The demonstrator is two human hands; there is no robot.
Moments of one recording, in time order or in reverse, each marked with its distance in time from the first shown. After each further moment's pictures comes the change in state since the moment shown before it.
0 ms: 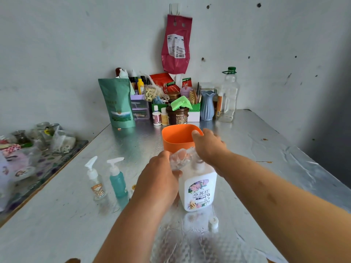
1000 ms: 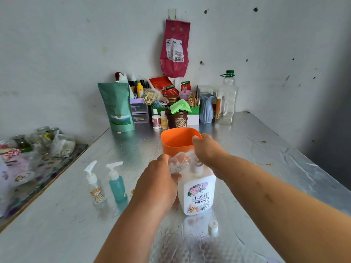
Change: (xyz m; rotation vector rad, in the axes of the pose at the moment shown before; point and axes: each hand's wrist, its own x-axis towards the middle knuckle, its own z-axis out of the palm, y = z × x) left_hand 0.000 0.002 -0.002 0.015 -0.007 -0.003; right_hand 0.035 0.012 0.021 0.291 -0.018 0.160
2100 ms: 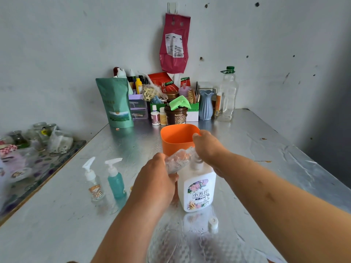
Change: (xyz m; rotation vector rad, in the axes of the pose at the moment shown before) left_hand 0.000 -0.008 0.002 -0.020 0.013 -0.032; right_hand 0.006 0.003 0.006 -0.005 -0.013 -0.063
